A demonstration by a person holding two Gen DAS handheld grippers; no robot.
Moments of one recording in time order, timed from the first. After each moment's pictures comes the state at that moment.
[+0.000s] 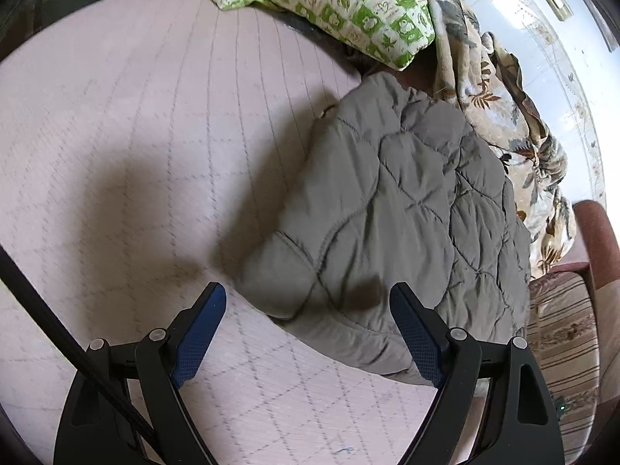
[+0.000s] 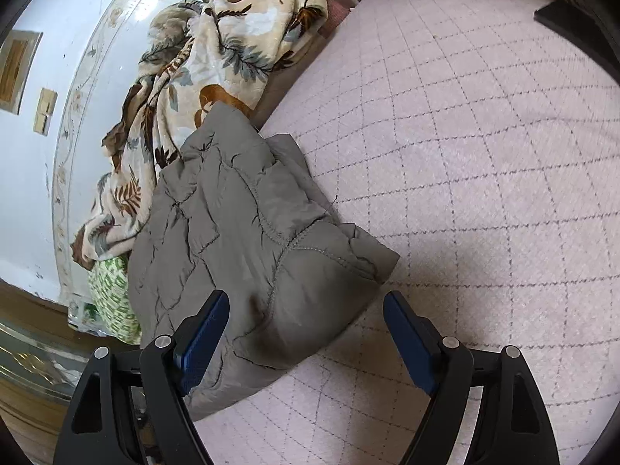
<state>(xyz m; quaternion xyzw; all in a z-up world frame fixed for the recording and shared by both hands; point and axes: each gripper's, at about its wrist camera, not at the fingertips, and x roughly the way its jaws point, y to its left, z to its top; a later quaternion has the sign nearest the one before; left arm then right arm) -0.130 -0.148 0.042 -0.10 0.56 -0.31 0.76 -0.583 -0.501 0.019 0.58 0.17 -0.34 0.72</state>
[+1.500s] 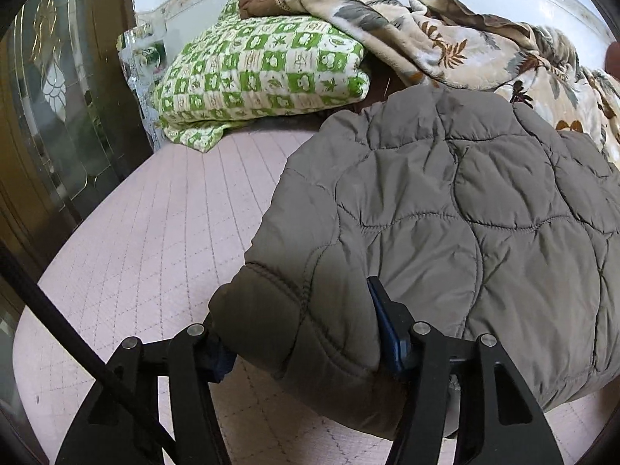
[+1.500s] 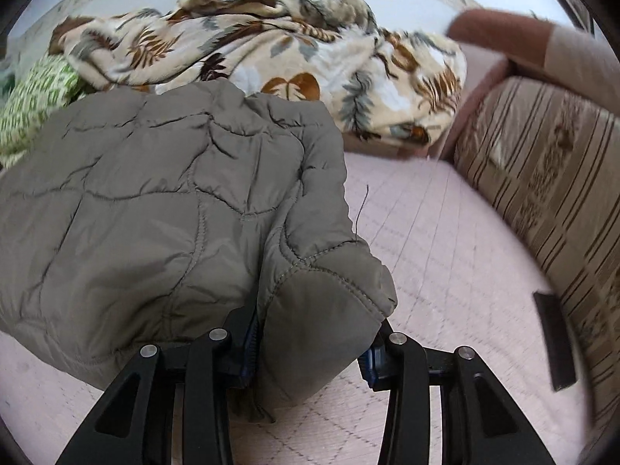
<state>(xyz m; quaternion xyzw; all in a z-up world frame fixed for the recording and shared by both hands) -0.178 -0.228 0.057 0.16 0.32 -0.24 0.90 -0.468 -0.460 0.045 0.11 0.36 -0.46 0.80</state>
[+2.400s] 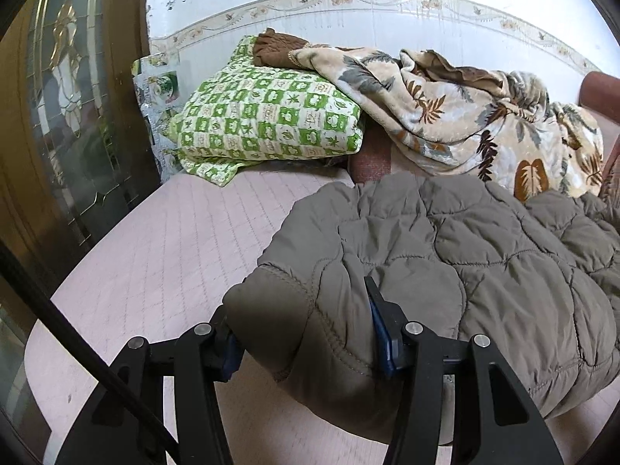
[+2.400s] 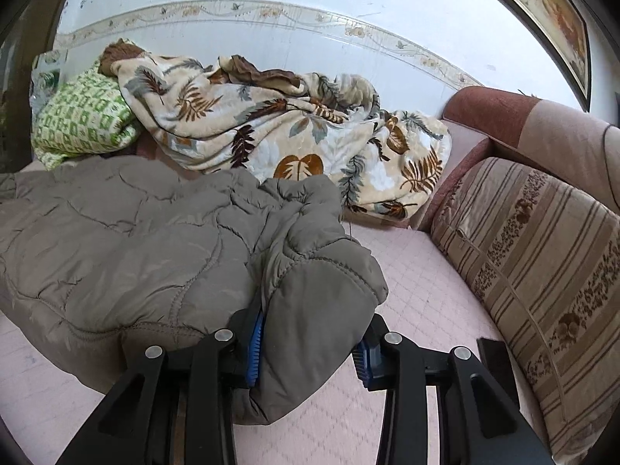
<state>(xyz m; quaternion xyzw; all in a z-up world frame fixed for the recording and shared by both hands) -0.232 -0.156 0.129 0.12 0.28 -0.28 0.91 -0.512 -0.375 0.125 0.02 0.30 -0.45 0.84</state>
